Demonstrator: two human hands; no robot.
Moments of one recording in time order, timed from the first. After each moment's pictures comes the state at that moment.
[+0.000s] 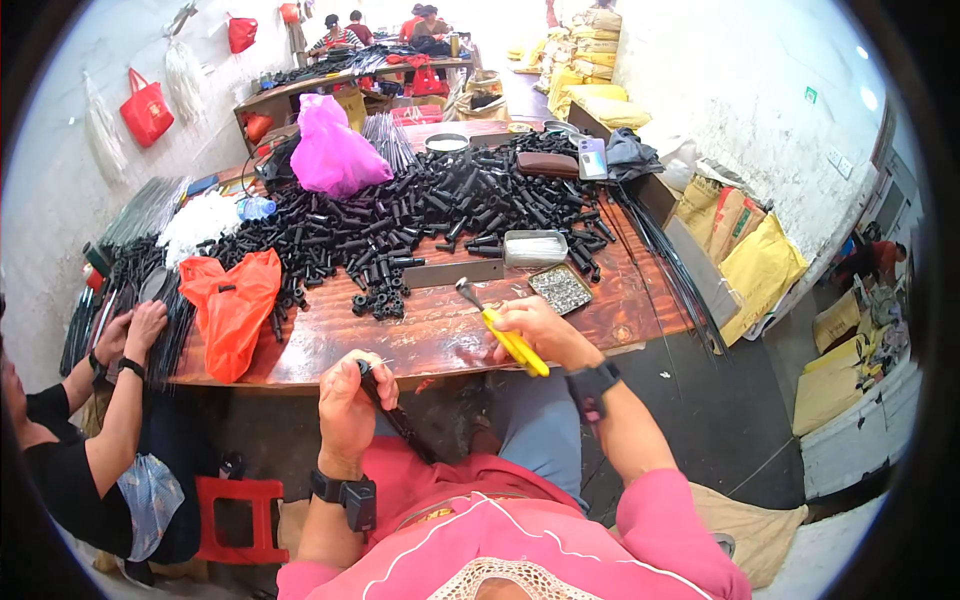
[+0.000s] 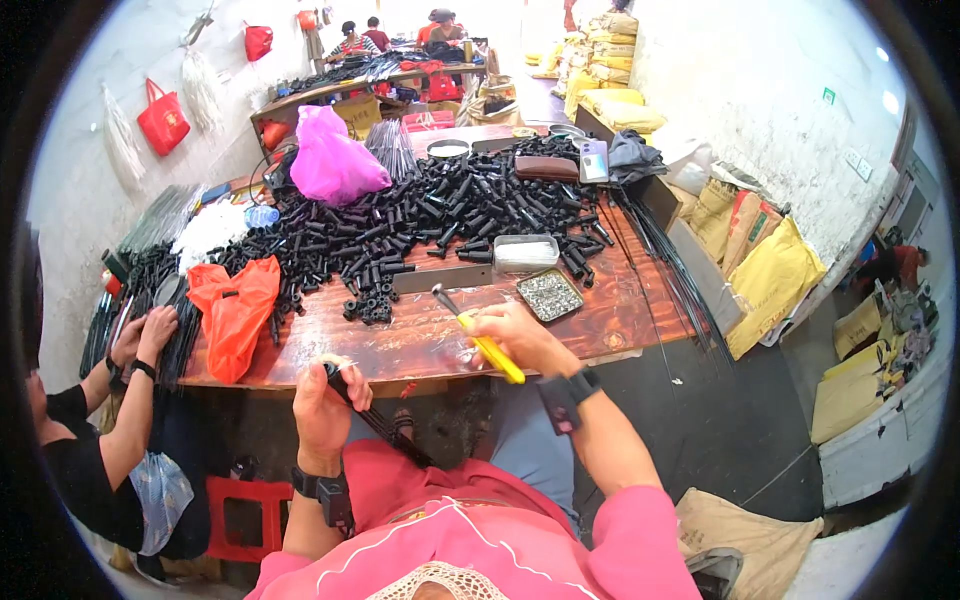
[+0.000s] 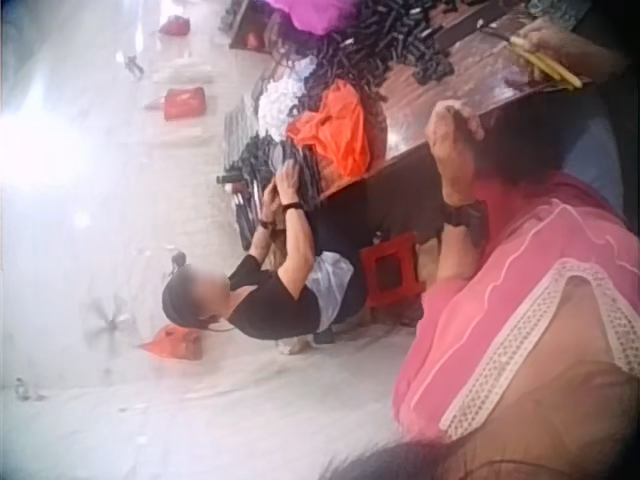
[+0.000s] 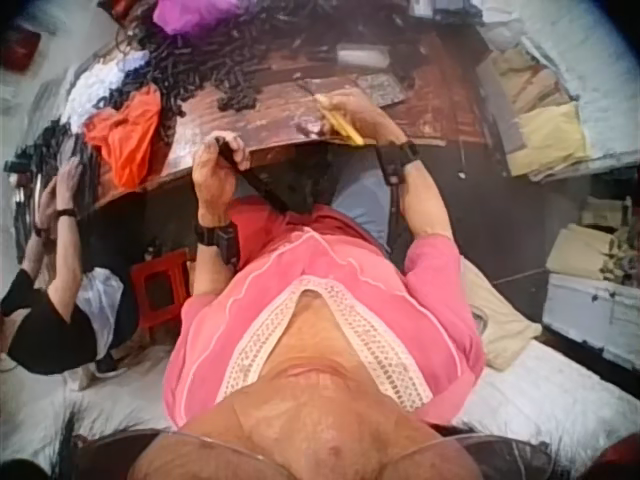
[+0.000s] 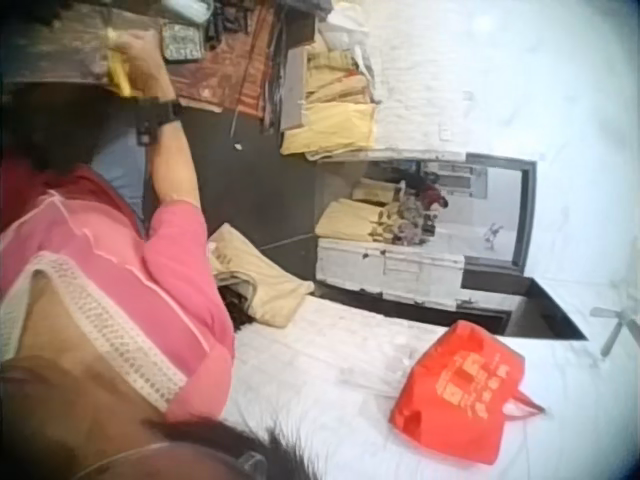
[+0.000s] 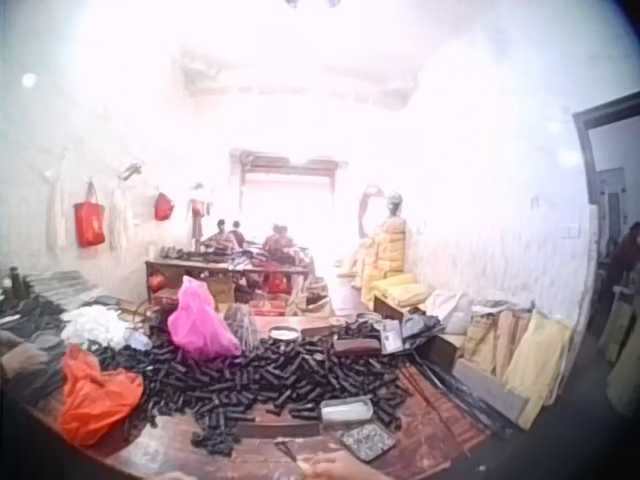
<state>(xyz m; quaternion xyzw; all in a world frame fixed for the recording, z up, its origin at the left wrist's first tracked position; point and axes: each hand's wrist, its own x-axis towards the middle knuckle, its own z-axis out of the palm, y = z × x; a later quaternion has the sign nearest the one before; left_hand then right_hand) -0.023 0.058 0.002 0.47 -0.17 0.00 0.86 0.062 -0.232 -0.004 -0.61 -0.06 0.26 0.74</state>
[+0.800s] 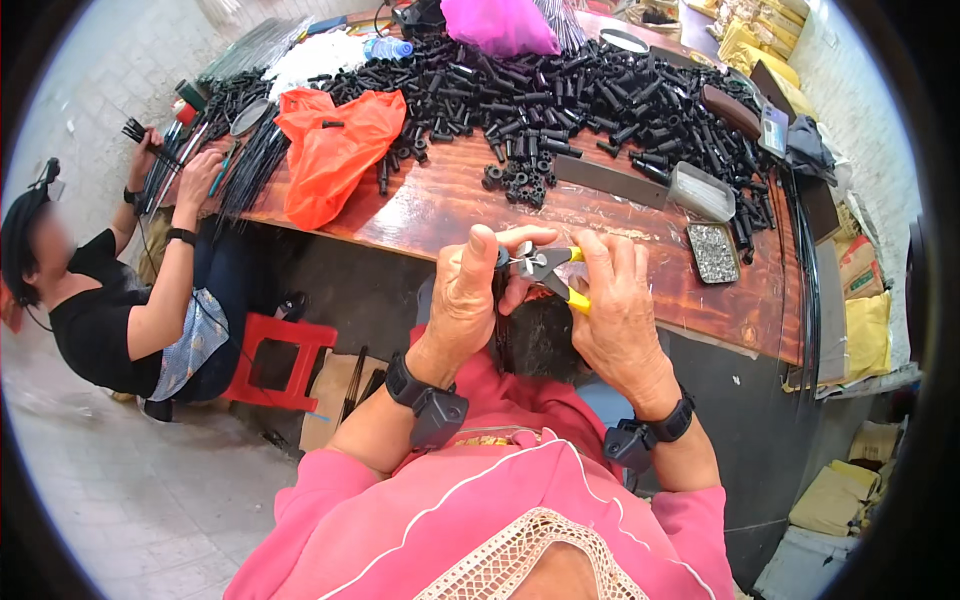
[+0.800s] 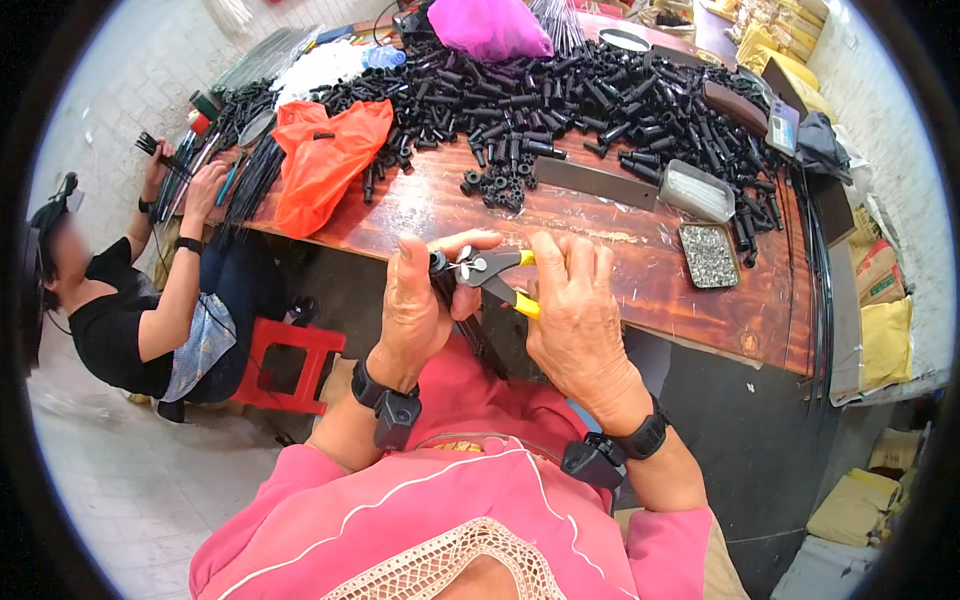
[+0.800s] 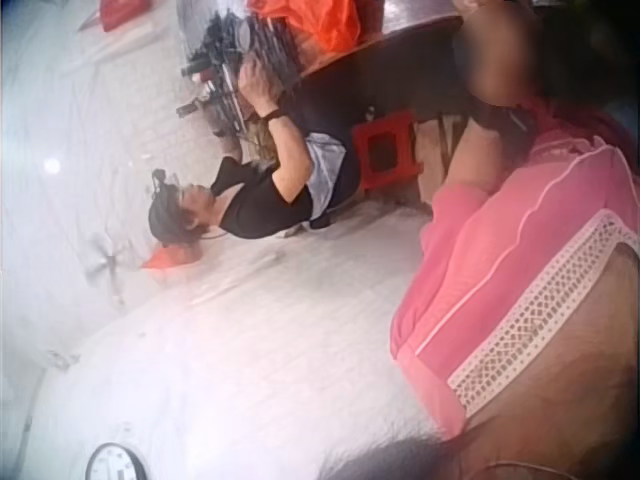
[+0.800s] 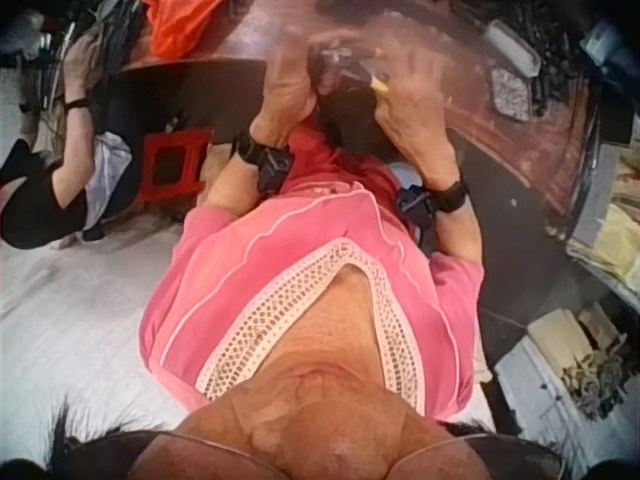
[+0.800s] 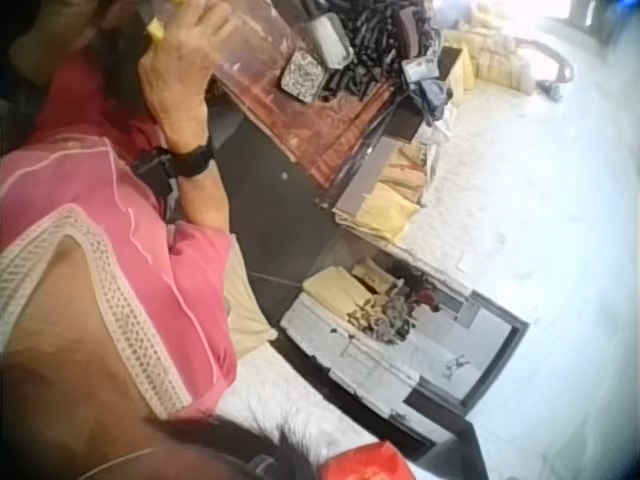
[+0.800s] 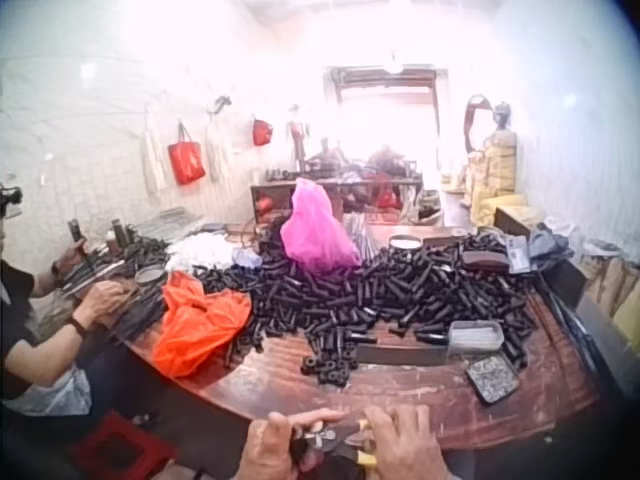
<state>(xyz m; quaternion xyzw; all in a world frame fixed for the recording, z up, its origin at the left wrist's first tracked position) -0.012 0.035 0.006 0.59 -0.06 0.06 0.80 0.009 -0.140 0.013 -0.89 -0.31 -0.19 0.27</state>
